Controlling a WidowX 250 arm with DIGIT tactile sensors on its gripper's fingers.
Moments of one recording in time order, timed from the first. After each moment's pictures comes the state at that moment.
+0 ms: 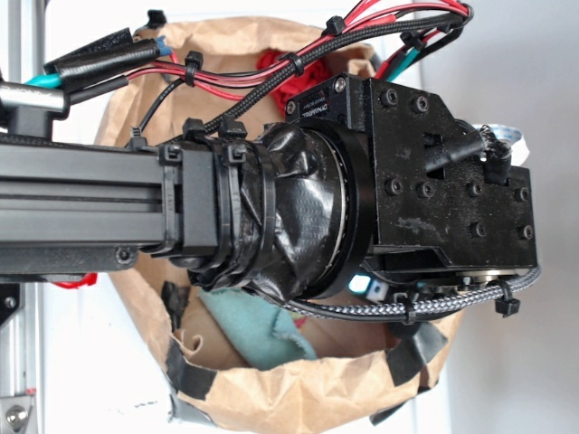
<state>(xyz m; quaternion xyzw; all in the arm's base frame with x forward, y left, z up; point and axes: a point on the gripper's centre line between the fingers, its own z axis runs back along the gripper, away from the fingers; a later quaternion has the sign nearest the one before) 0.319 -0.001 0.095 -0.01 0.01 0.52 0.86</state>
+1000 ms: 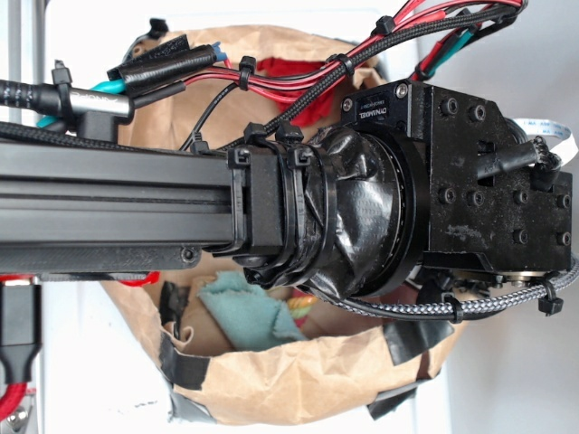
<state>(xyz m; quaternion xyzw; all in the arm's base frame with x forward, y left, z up) 0.342 0.016 0.090 0.03 -0.04 0.47 0.88</state>
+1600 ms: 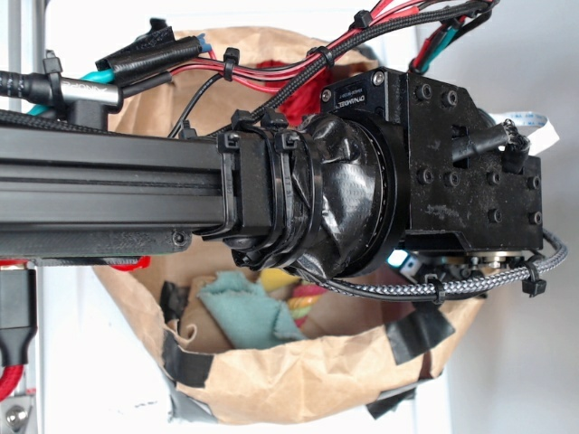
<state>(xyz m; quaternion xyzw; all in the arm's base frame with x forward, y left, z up) 0.353 0.024 0.080 0.00 -0.08 0.43 0.90</state>
